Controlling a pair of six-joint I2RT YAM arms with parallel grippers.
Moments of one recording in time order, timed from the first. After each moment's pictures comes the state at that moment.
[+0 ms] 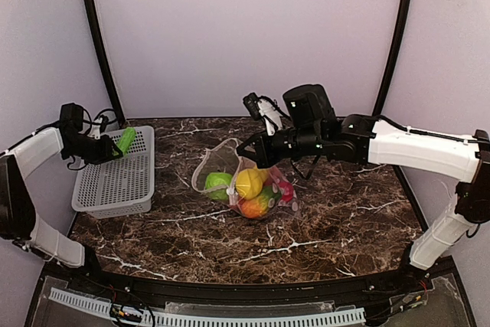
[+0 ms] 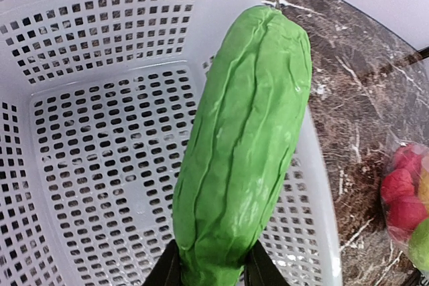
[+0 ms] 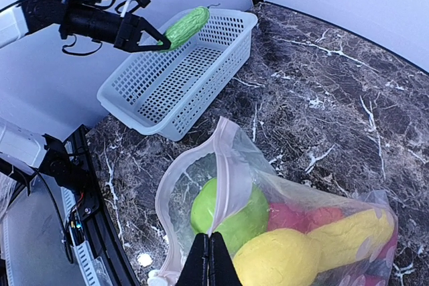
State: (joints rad) left arm 0.21 1.40 1.03 -0.61 0.42 -0.01; right arm 0.99 1.55 1.34 -0.26 -0.15 0.31
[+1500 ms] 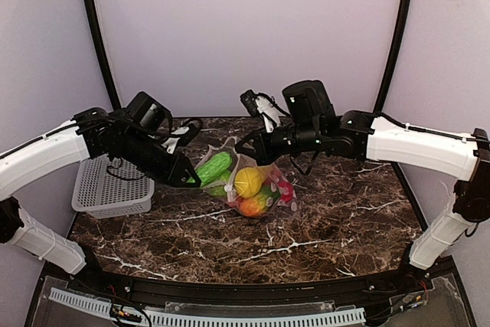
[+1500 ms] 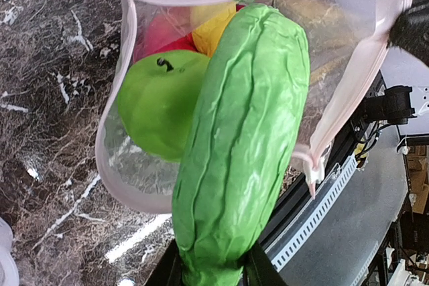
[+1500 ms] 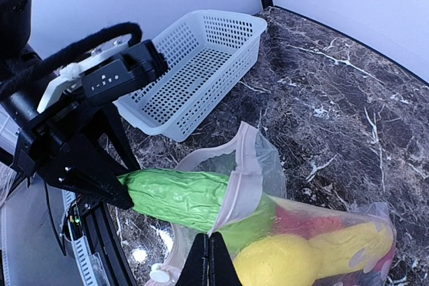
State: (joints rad) left arm -0.77 1.30 1.23 -0.89 0.30 -0.40; right arm 0.98 1.57 1.38 -0.28 -0.20 0.26
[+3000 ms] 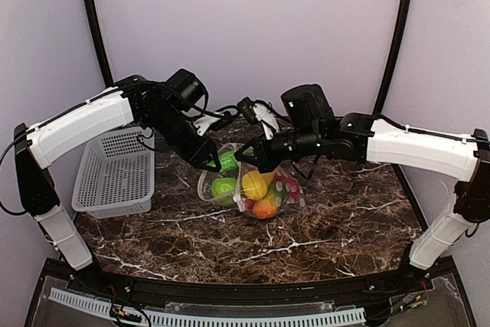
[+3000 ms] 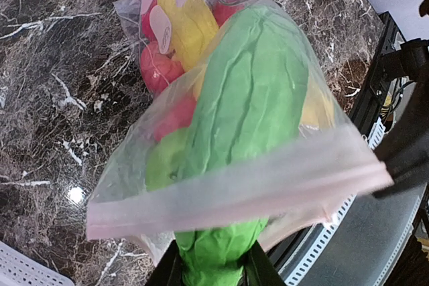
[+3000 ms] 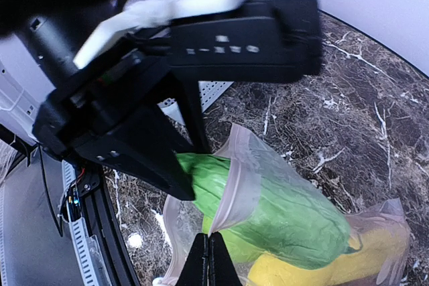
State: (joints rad) left arm -0.77 1.65 1.66 -1.11 0.30 -0.06; right arm 0.99 1.56 1.36 -0.31 -0.24 0.21
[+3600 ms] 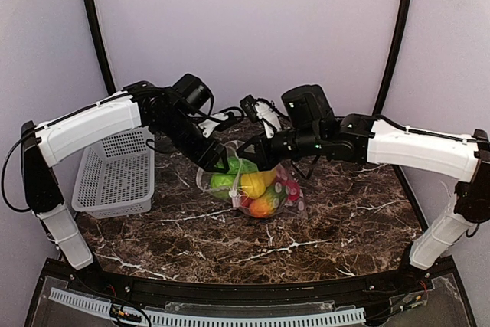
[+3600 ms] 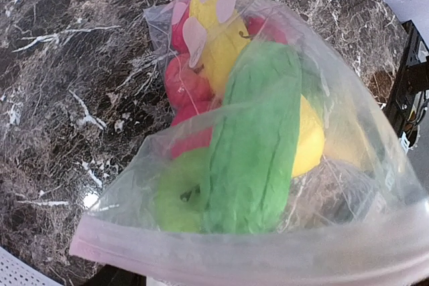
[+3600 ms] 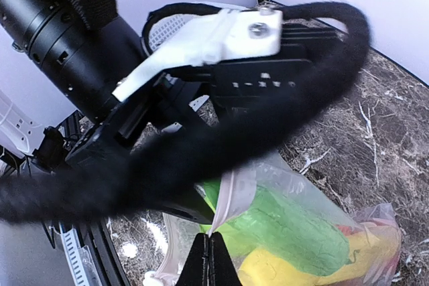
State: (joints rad) left arm -0.77 1.74 1.69 -1.04 0.23 -0.03; right arm 0.99 1.56 1.35 -0.29 -0.18 0.22
